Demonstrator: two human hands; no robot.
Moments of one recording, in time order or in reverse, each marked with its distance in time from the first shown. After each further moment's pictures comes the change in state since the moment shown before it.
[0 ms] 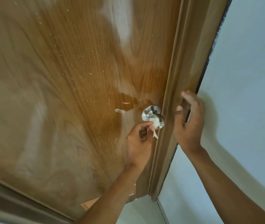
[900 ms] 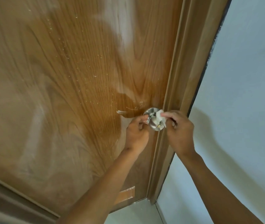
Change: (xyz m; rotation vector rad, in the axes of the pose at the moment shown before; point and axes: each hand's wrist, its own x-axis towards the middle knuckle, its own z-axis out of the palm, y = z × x) left_hand 0.031 0.016 -0.005 0.124 -0.118 -0.112; right_hand -0.018 -0.013 0.004 -0.007 -0.232 0.242
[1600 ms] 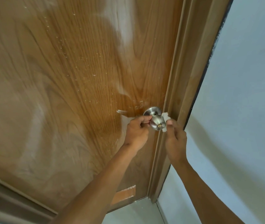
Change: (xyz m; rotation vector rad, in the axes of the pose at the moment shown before) left_hand 0.011 -0.004 -0.002 0.087 -0.105 -0.032; right_hand -0.030 0.007 0.024 0.426 0.046 0.418
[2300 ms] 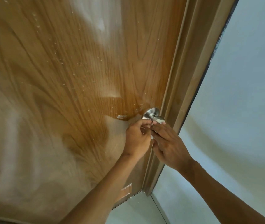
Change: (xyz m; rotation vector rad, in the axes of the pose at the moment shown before) left_hand 0.005 -0.009 -0.018 0.018 -0.063 0.102; right_hand -0.005 0.011 -0.008 -1.065 -0.342 -0.863
